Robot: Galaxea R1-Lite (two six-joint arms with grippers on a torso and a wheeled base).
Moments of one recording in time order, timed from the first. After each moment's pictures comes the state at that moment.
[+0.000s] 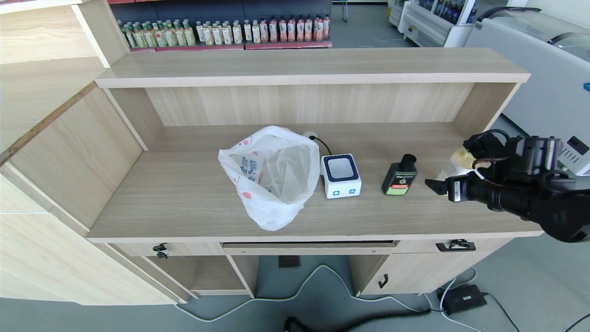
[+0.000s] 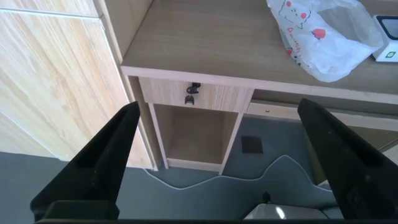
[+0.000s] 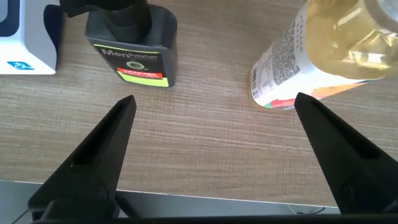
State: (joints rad) left arm 0.00 0.00 0.00 -0.05 0.08 -0.06; right arm 0.03 1.85 -0.87 -0.67 0.01 -0.18
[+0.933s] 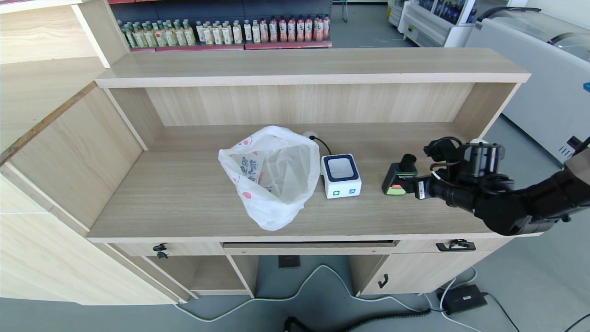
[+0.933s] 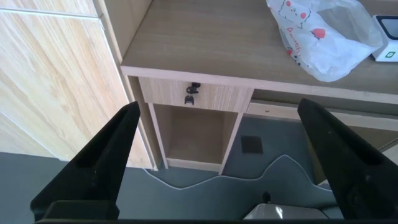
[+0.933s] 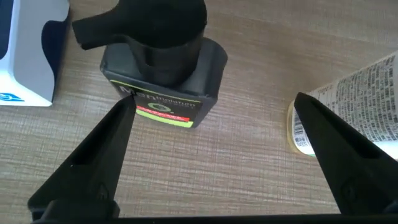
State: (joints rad) left arm 0.00 0.00 0.00 -0.05 0.08 -0.06; right arm 0.12 2.06 -1.02 -0.78 -0.07 -0.20
